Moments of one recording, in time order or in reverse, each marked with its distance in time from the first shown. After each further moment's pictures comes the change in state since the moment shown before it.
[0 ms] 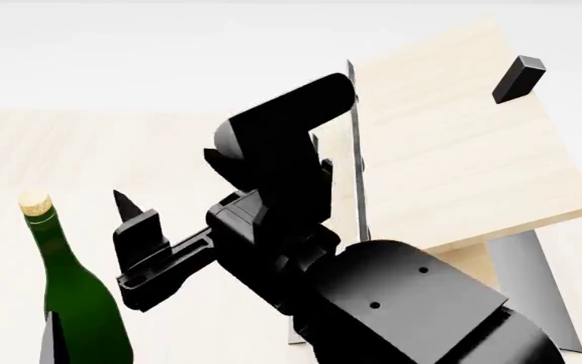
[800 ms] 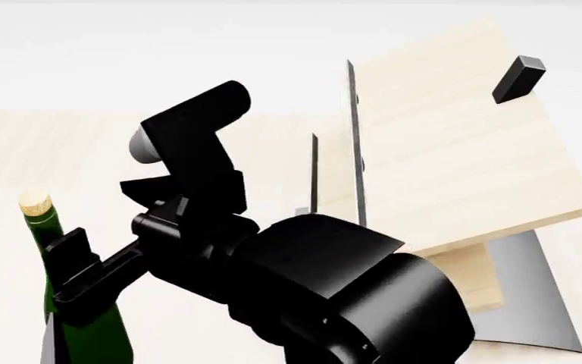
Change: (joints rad) left arm -0.003 -0.010 0.013 0.005 -0.008 0.001 -0.010; right arm 0.111 -0.084 -0.183 0.295 -0.001 -0.093 -0.154
